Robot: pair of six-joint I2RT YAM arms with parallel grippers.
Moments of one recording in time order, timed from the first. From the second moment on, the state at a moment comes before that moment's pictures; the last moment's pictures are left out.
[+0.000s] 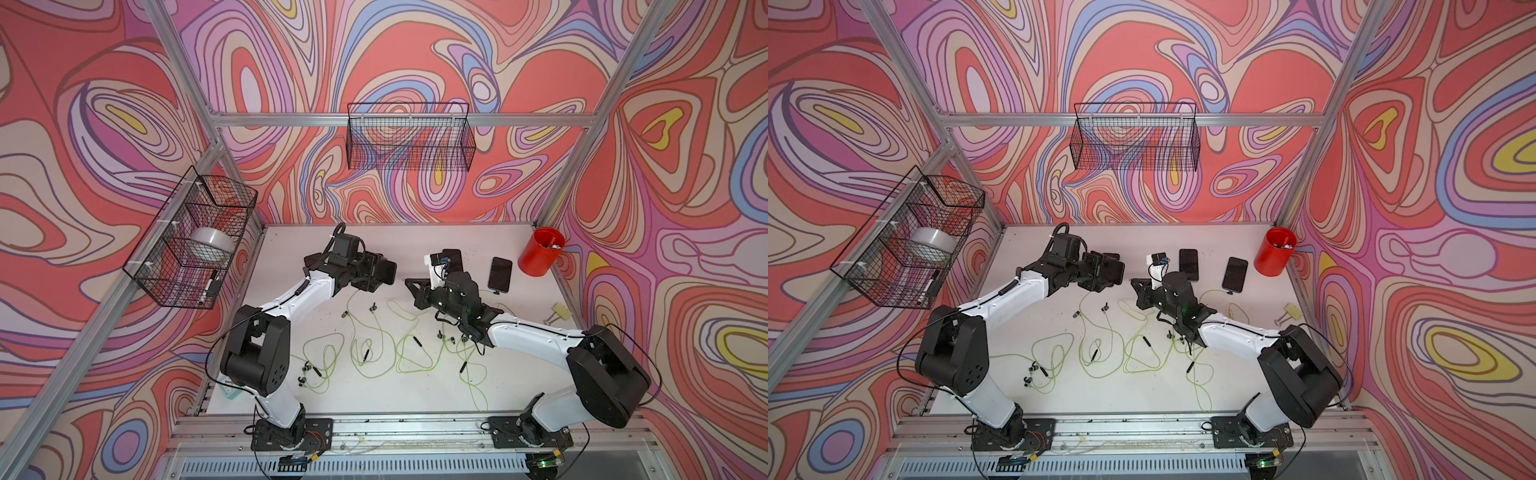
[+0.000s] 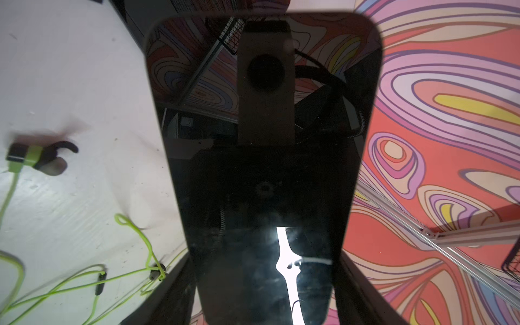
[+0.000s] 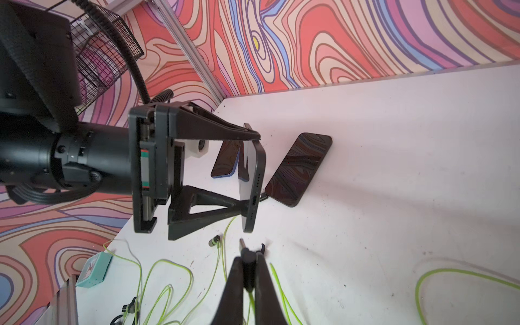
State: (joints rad) left arm -0.36 1.68 1.20 -0.24 0.41 -1.68; right arm 0.66 1.50 0.78 0.45 -0.12 0.45
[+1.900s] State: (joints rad) left arm -0.36 1.66 1.16 -0.12 0.45 -1.75; right arm 0.66 1.64 0.89 0.50 -0.07 0.42
